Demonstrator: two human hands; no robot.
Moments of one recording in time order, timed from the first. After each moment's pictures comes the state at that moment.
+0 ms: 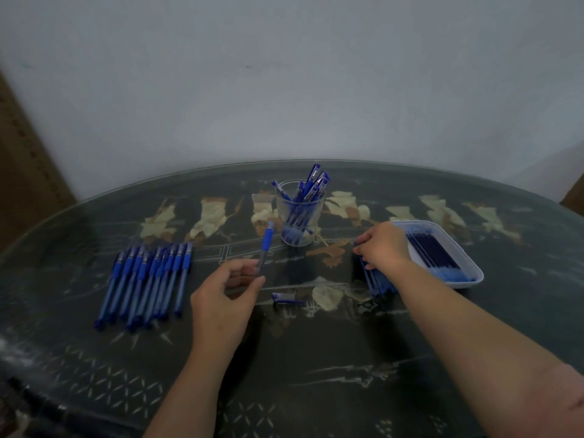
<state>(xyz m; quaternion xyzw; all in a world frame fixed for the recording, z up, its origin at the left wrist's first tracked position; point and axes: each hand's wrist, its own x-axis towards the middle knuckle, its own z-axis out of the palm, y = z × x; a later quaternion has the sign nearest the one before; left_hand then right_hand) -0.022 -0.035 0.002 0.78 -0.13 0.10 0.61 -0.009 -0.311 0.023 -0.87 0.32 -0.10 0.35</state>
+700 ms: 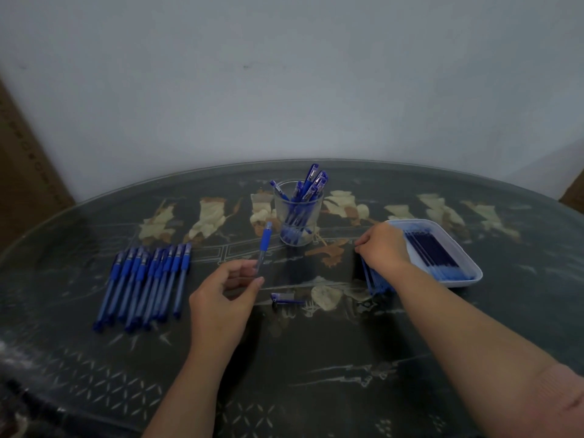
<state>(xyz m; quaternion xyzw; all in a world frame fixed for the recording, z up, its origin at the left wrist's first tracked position) -0.020 -0.034 0.000 0.77 -0.13 0.09 0.61 -0.010 -0.312 0.017 -0.90 0.31 -0.12 0.28</state>
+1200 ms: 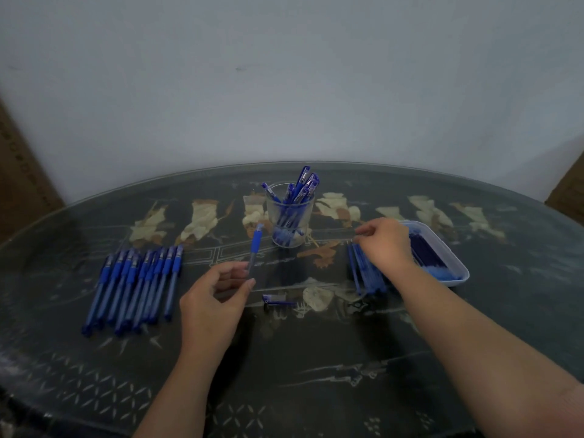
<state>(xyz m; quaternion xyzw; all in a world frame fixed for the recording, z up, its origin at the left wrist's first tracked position) -0.022 -0.034 0.002 0.77 -0.13 0.09 0.61 -0.027 -0.315 0.035 -0.89 0.29 -0.19 0.29</state>
